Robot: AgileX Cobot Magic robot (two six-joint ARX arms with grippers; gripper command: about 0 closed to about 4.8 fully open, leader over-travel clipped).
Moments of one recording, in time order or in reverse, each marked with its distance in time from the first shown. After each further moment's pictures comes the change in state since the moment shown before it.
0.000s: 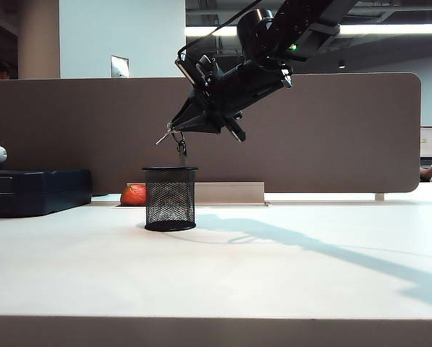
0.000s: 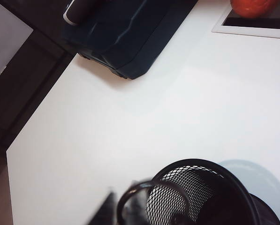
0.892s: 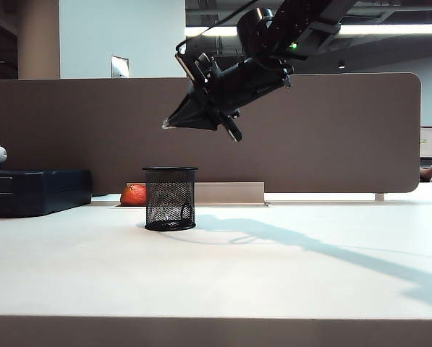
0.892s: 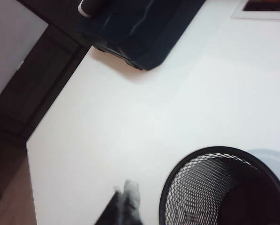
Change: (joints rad) left arm 0.000 0.000 0.000 0.000 0.000 0.000; right arm 0.000 -0.005 0.000 -0.008 -0.065 0.029
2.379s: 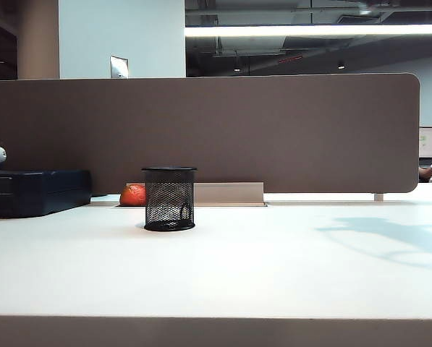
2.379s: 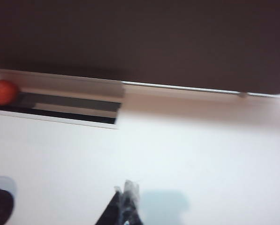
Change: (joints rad) left arm 0.000 -0.001 0.000 -0.033 -0.098 0.003; right arm -0.344 -0.628 -0.082 -0.545 0.642 -0.428
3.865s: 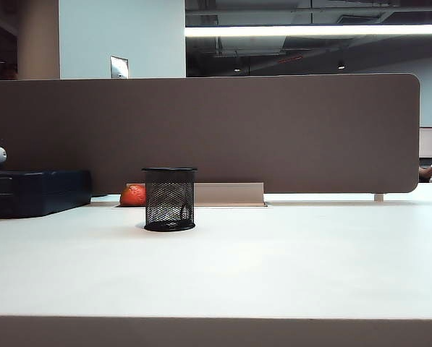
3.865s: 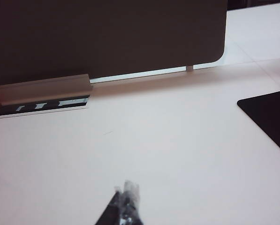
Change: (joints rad) left arm 0.000 0.000 -0.007 -0.006 -0.199 0.000; right arm -0.135 -1.127 -1.398 0.598 0.005 0.108
